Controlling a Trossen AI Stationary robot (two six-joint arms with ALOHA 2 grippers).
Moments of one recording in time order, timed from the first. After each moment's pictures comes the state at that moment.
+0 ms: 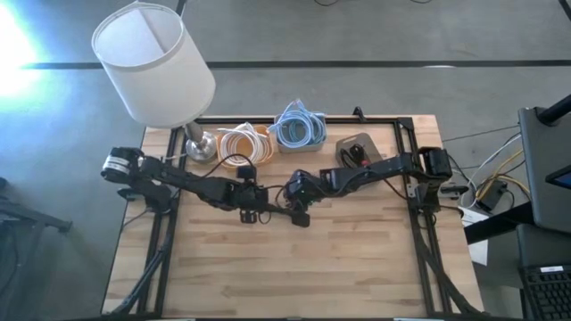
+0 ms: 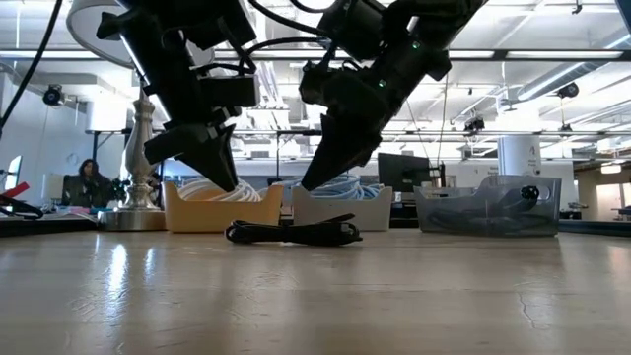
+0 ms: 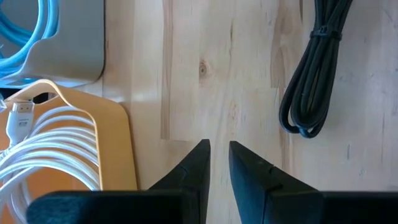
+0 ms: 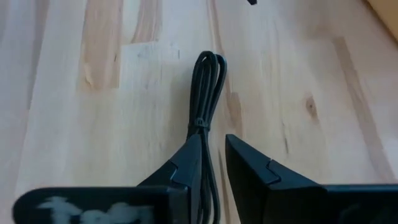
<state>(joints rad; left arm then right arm) -0.13 1.54 0.92 -0.51 -0.51 0.02 0.01 1.88 1.19 -0.18 -0.03 0.14</state>
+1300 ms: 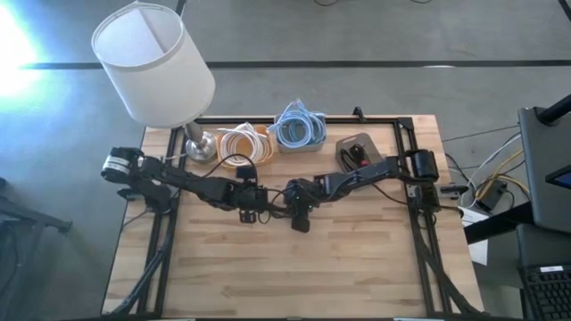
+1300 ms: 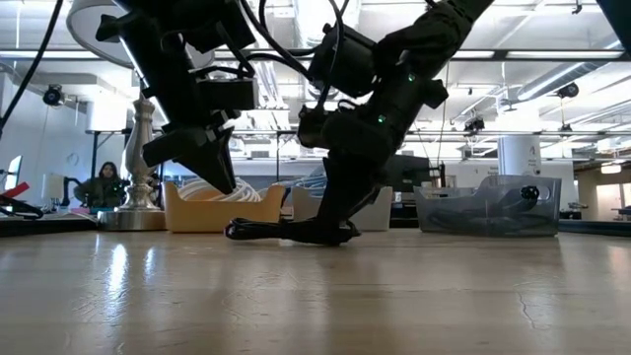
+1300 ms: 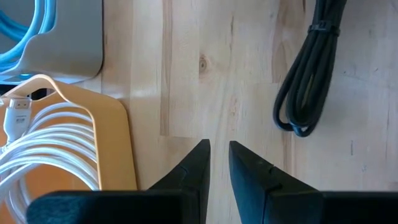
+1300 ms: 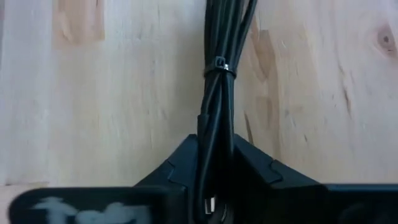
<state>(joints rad) -0.13 1.54 0.91 -0.51 -0.51 0.02 0.01 2.00 1.19 -0.20 -0.10 0.22</state>
